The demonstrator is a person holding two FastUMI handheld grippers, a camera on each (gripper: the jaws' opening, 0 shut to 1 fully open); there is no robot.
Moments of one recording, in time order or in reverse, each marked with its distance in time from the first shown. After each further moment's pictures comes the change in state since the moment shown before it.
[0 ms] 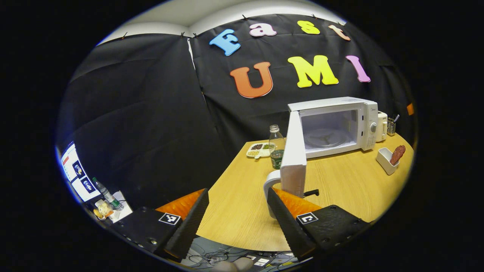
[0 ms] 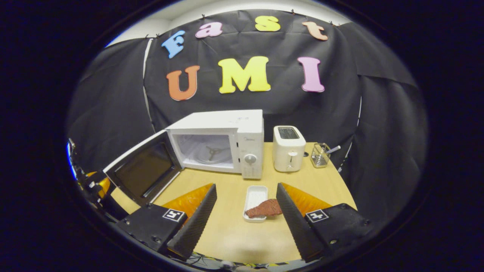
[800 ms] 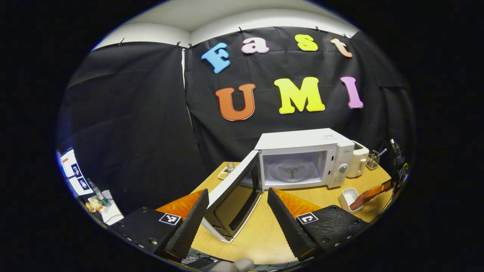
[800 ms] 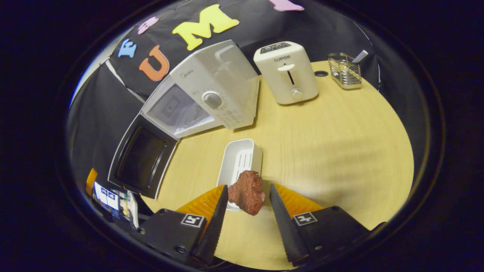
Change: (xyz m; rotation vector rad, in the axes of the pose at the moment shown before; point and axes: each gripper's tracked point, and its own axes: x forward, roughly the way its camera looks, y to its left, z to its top) left arm -0.045 -0.138 0.138 -0.107 -0.095 -0.069; right arm 0.144 -0.060 -0.113 0.370 0.452 0.375
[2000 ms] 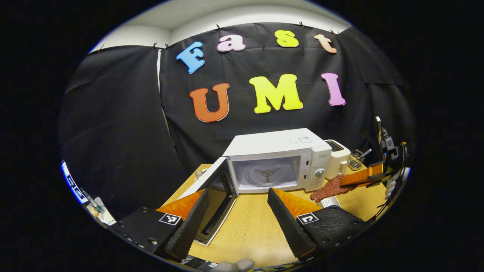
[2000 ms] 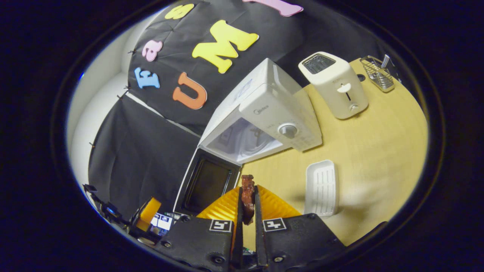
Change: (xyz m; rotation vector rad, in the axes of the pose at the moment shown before) left arm 0.012 -0.062 0.012 0.057 0.061 -0.169; right arm -0.030 0.174 0.060 0.145 -0.178 0.292
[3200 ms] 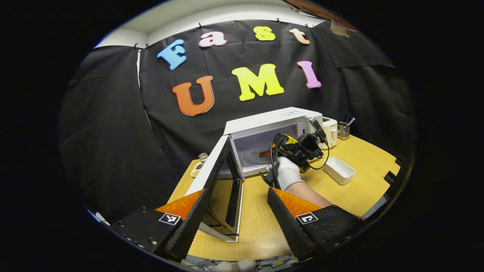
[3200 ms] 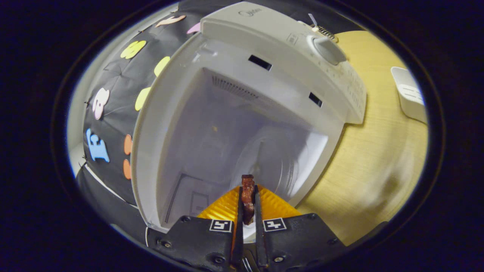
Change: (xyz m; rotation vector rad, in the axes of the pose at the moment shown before) left arm 0.003 0.076 -0.083 0.138 -0.021 -0.152; right arm 0.314 -0.007 0.041 0.403 -0.618 -0.253
